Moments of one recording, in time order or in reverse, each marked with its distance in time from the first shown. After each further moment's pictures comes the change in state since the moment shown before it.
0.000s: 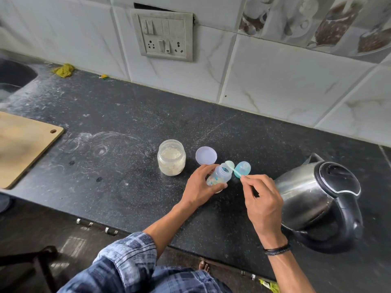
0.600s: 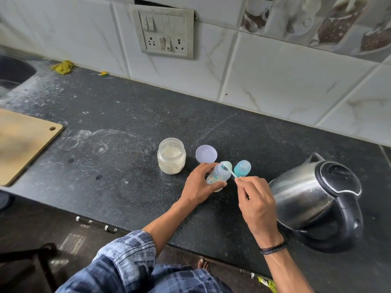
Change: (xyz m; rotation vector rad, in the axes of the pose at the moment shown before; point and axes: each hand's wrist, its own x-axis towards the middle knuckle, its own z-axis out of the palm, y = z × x) left_hand 0.003 -0.007 0.001 0.006 0.014 0.028; right_hand -0.009 0.001 0.009 -0.126 -0.056 -0.148
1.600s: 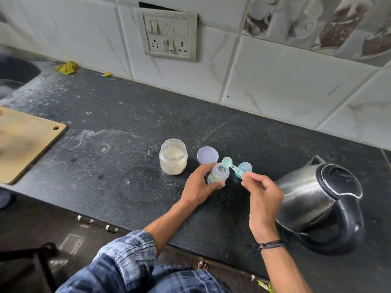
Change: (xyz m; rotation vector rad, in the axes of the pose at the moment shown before) left_hand 0.001 -0.008 -0.001 -0.062 -0.012 -0.046; right_hand 0.023 -0.014 0.007 0.881 0.202 1.075
